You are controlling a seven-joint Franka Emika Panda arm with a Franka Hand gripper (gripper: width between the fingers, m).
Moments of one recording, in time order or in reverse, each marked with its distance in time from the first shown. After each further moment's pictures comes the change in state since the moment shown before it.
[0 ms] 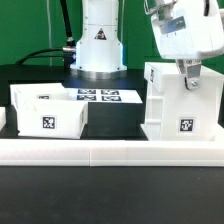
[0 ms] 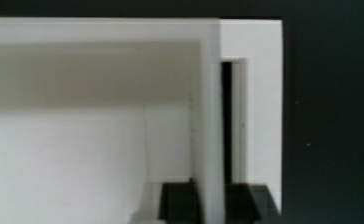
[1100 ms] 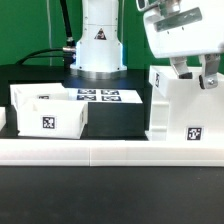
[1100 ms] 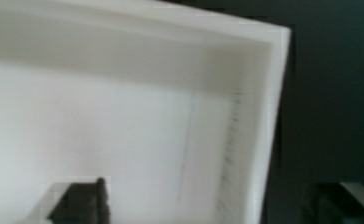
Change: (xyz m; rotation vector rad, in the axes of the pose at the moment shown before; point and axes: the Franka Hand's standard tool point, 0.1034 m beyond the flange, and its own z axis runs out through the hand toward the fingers) arm 0.001 -0.018 -0.013 0.008 -0.016 -0.253
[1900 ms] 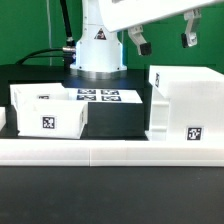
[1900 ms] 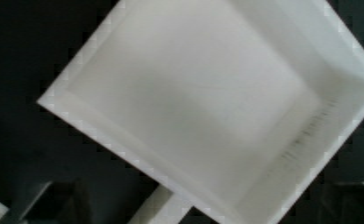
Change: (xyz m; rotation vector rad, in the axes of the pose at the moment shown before) arm 0.012 0.042 -0.050 0.002 0.017 -0.498
